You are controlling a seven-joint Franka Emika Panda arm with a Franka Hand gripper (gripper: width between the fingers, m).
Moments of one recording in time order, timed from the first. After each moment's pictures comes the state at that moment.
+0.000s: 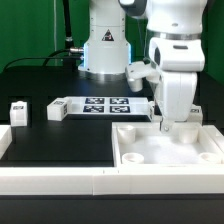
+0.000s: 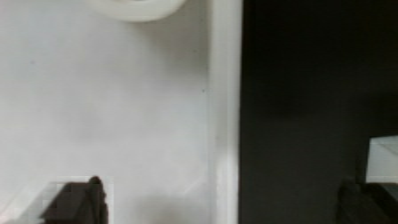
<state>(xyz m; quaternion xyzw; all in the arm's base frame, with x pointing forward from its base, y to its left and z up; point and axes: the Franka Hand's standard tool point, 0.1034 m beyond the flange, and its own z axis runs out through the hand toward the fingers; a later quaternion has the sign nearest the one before) 0.510 0.070 0.041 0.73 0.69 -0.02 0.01</state>
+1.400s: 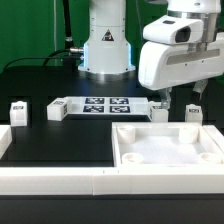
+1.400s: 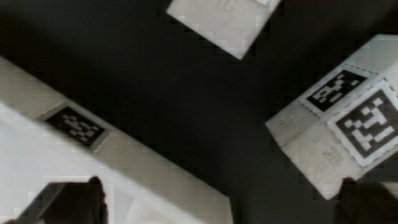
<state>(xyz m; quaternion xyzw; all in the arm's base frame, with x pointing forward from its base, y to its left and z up) 0.478 0.112 0.054 0.96 0.27 0.00 0.01</state>
